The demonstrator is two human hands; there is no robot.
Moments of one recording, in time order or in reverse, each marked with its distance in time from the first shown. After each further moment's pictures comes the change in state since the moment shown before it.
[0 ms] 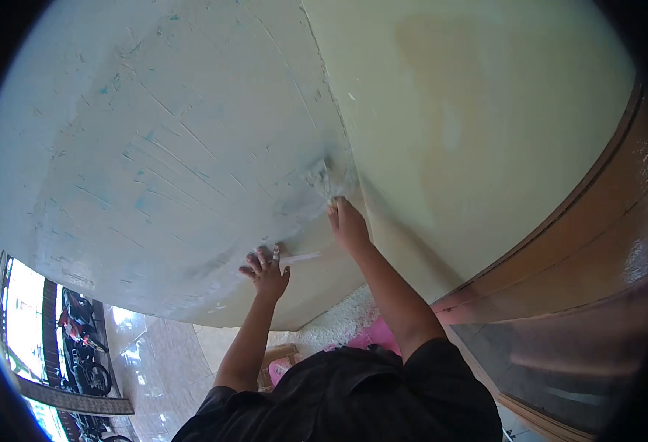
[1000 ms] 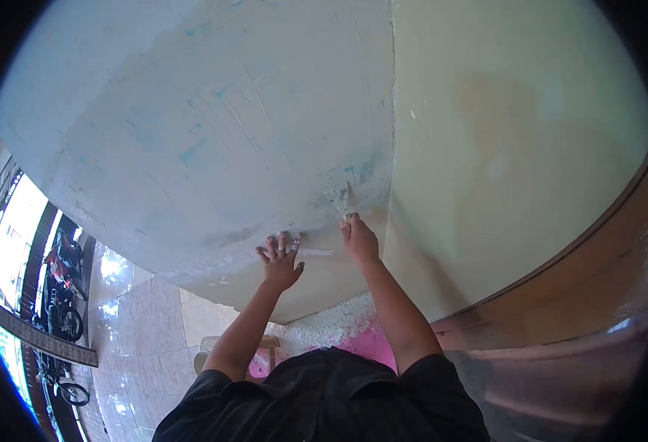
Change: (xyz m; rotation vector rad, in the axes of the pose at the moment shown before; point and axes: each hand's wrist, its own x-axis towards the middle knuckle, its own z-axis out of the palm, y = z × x) left_hand -0.018 -0.005 -0.023 -0.073 0.042 0.135; right_hand -0.026 -0.016 0.019 -0.149 -0.201 0.078
